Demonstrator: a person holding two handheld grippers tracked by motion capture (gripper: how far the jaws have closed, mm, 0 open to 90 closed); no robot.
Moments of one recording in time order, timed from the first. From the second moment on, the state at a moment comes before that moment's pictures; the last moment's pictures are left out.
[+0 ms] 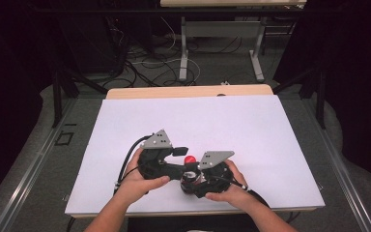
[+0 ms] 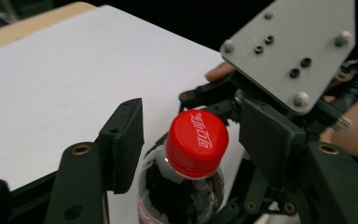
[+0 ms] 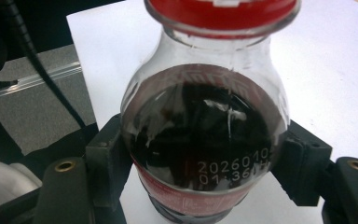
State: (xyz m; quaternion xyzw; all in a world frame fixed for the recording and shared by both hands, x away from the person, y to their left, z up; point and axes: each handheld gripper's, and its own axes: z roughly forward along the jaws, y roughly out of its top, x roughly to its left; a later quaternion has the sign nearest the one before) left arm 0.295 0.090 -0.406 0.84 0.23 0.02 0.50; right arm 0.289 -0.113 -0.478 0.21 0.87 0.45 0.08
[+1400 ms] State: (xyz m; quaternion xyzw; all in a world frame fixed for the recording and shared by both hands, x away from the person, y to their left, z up) left arm 0.283 0.087 -0.406 0.82 0.27 0.06 0.51; right arm 0.290 -0.112 -0.482 0.23 0.86 0.44 0.08
